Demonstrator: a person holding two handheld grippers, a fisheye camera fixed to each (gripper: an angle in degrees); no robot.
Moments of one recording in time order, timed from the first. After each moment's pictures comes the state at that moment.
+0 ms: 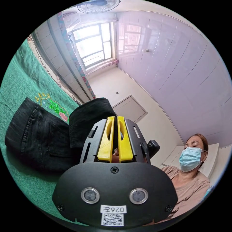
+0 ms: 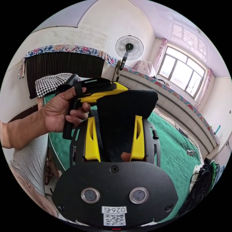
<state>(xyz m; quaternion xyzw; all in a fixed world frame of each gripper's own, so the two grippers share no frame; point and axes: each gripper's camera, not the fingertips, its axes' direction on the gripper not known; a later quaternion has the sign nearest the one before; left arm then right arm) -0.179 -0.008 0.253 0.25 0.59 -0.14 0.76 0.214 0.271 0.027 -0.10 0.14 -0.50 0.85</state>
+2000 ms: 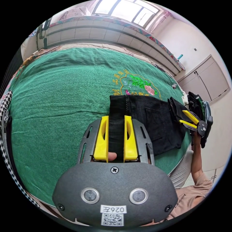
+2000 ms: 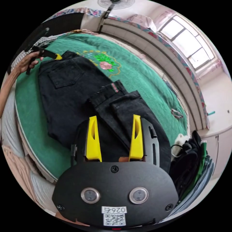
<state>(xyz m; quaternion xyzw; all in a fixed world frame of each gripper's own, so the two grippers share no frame) -0.136 -0.125 0.308 -0.08 0.12 -0.11 0.98 0.325 0.148 0.077 -0.31 0.32 -0.44 0.78</state>
